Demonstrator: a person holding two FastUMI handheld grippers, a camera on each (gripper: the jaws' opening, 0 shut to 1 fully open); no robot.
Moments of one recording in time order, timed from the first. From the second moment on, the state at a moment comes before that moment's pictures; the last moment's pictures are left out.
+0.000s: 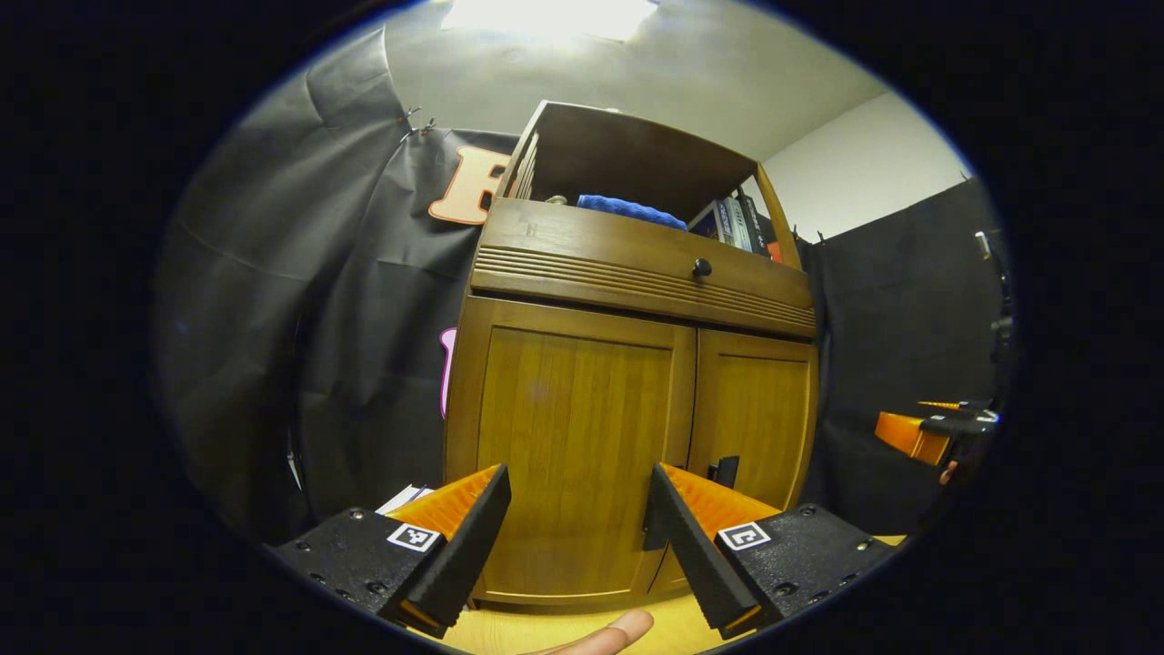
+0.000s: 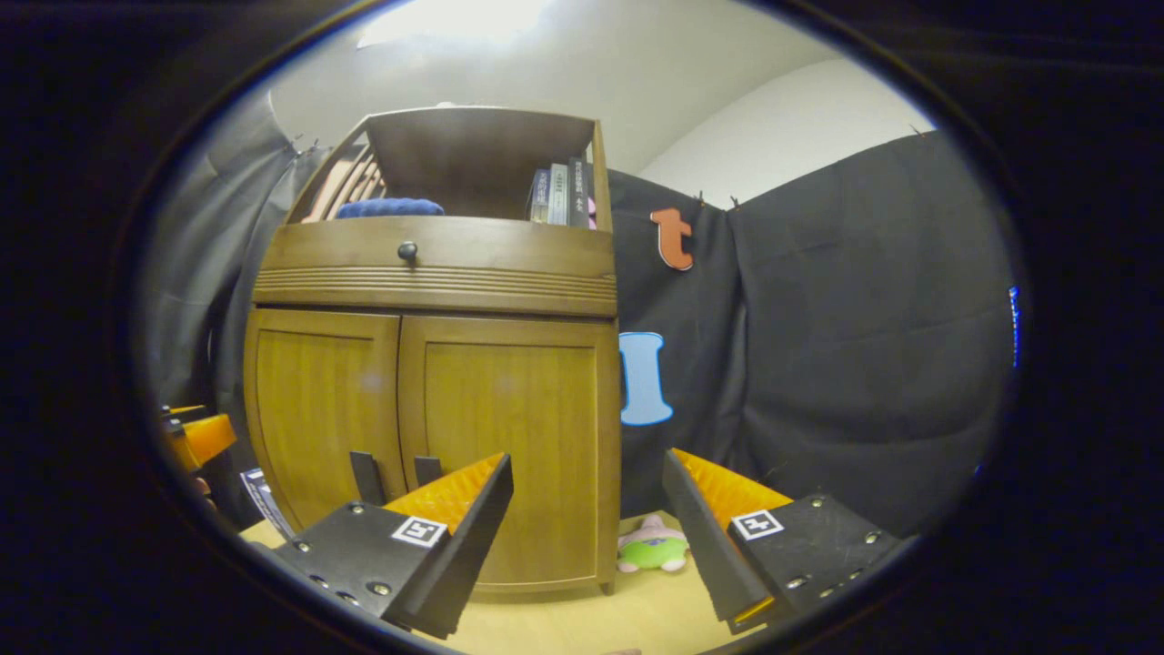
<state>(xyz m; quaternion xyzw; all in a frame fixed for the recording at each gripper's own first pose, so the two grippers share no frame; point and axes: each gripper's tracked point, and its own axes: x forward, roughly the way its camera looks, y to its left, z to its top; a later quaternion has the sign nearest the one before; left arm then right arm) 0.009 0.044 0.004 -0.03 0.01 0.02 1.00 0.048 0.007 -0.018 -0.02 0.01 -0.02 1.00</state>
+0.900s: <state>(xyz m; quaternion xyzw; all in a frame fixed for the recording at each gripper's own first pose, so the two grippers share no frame) 0.024 0.061 -0.012 -0.03 0.03 0.03 1.00 0.164 0.173 -0.129 -0.01 0.11 0.13 0.99</state>
